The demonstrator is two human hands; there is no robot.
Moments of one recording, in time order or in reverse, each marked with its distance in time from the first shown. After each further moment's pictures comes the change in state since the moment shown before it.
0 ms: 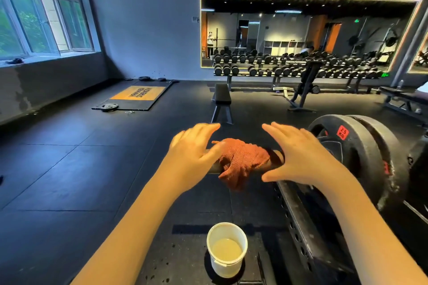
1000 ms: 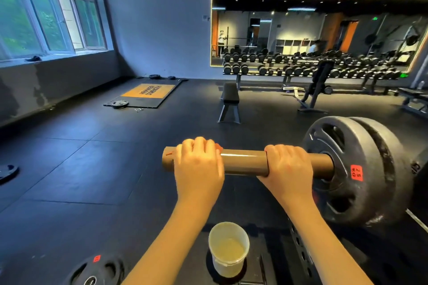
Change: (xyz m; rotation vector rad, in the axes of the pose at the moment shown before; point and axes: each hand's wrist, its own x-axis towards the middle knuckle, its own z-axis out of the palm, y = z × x) left_hand -0.009 0.014 0.068 0.592 0.440 -0.110; right_hand 0.013 0.005 0.089 -0.116 0.787 -0.009
